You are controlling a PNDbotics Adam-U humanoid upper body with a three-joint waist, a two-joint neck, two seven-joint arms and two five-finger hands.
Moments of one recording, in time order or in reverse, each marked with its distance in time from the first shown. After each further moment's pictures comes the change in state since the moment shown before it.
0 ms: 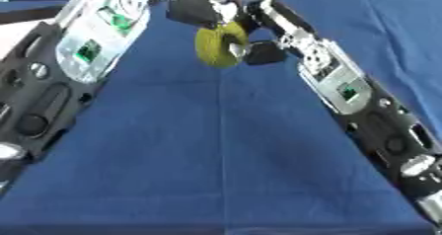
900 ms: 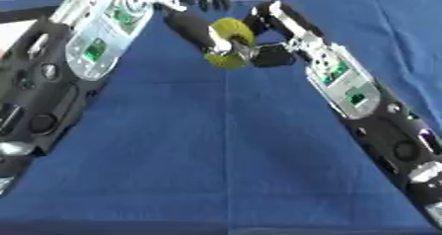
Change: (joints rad) left arm 0.004 0.001 0.010 0.007 -0.188 -0.052 -0.251; right arm 0.020 -0.014 0.000 -0.033 -0.025 0.001 -0.018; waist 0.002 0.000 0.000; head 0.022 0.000
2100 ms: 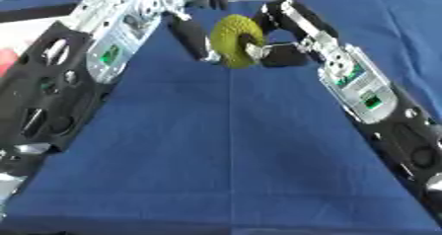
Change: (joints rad) left arm 0.018 -0.015 0.012 0.019 -0.133 -0.015 0.089; right arm 0.018 -0.013 0.007 -0.046 -0.030 0.003 0.005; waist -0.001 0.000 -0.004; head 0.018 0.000
